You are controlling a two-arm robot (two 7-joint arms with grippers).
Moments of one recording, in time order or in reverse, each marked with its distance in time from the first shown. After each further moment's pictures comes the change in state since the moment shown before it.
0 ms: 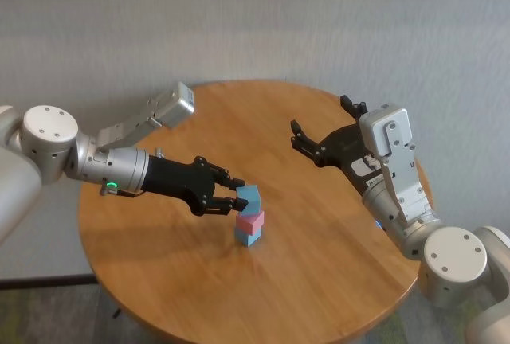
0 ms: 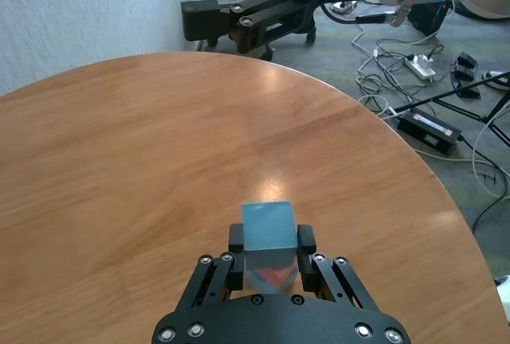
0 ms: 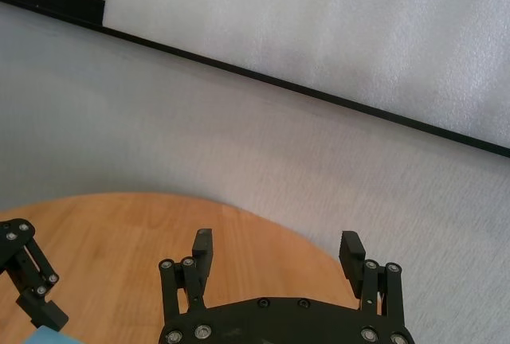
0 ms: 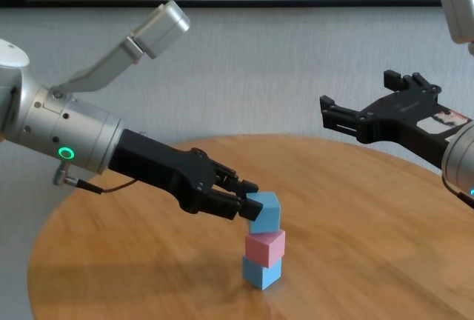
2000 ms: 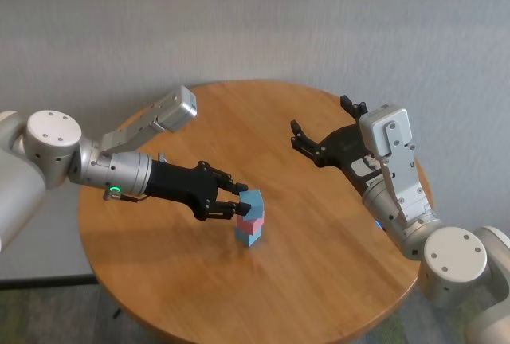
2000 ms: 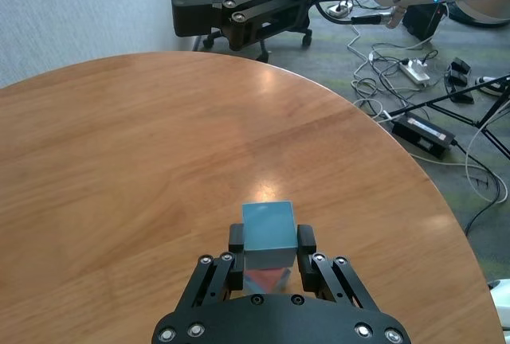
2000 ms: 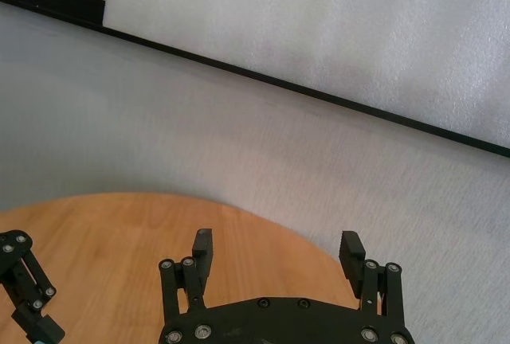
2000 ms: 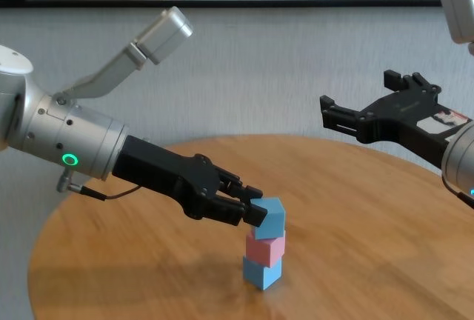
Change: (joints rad) left arm 0.006 -0.015 -0.018 0.019 0.014 -0.002 -0.010; right arm 0.000 0.000 0.000 0.000 0.000 0.000 0.000
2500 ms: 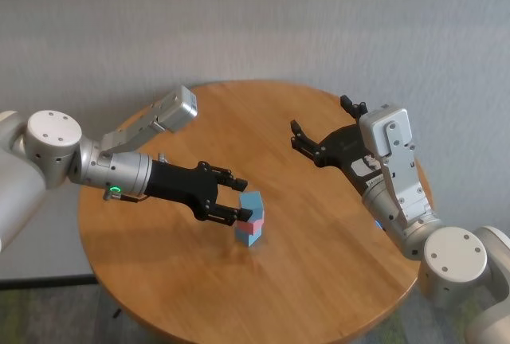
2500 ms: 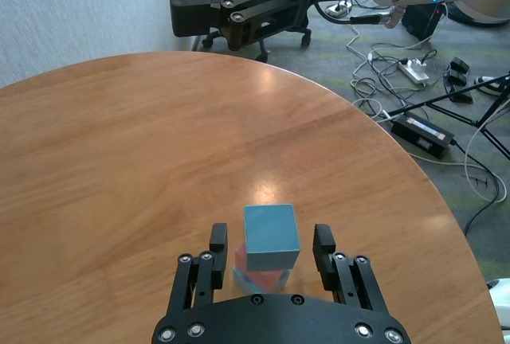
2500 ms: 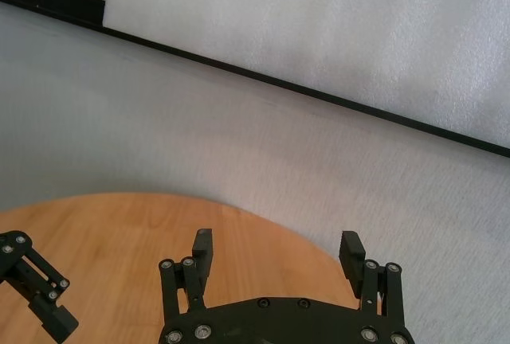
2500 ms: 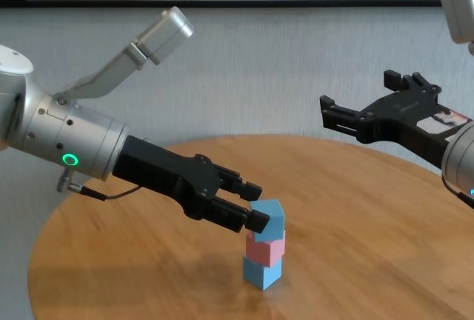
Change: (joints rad) left arm 0.003 0.004 -0.003 -0.015 -0.003 0.000 0.004; right arm 0.000 0.000 0.000 0.000 0.000 0.000 0.000
